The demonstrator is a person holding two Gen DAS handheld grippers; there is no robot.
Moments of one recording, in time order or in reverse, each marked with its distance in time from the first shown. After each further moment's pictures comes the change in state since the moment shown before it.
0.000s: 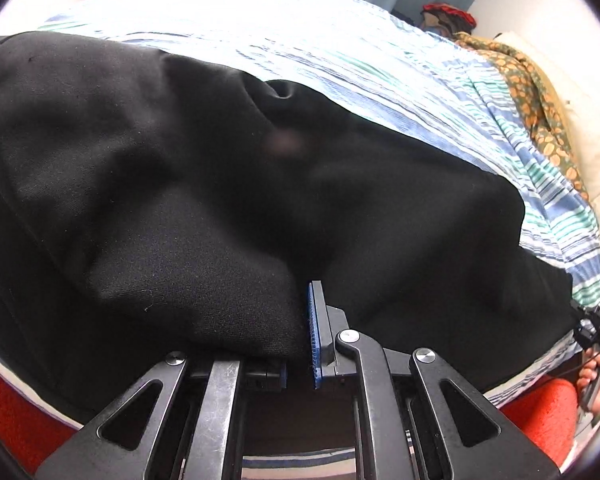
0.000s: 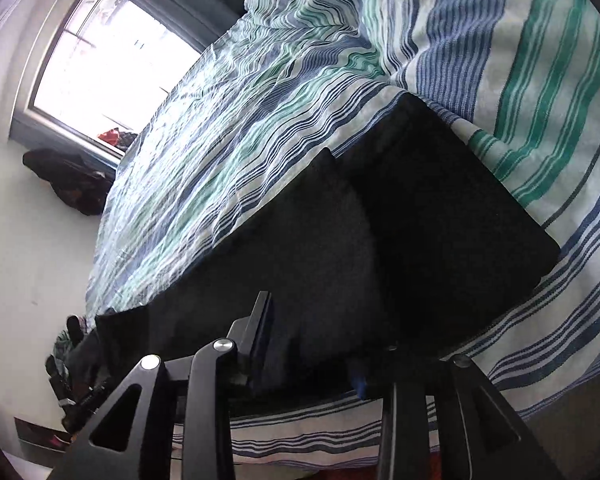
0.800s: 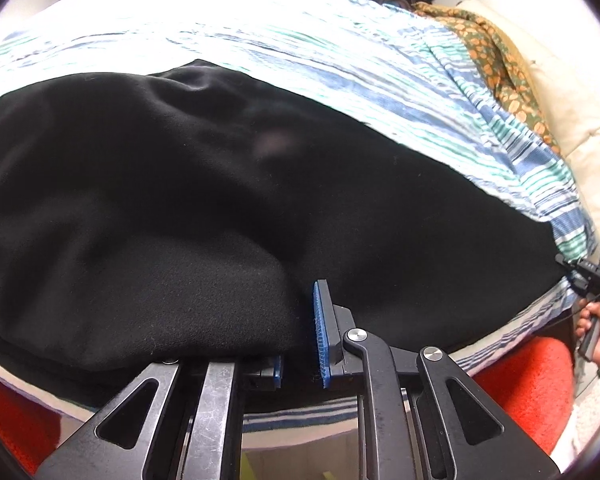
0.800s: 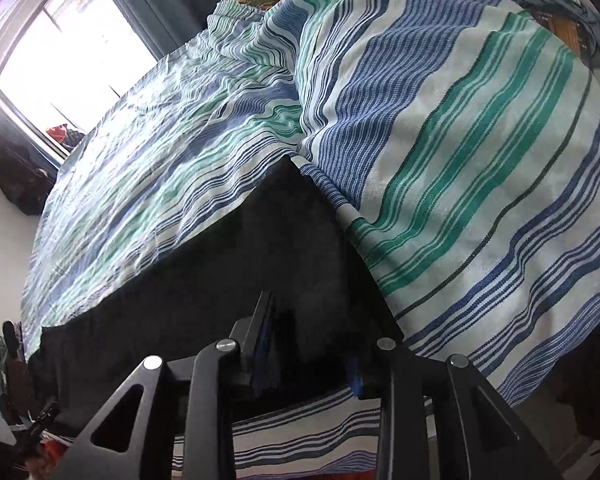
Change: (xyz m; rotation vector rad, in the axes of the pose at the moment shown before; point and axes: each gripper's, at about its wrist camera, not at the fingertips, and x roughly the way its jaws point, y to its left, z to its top) left arm 0.002 -0.045 -0.005 0.091 0.065 -0.109; right arm -0.043 -0.011 0.026 -0.104 -0.081 -0.281
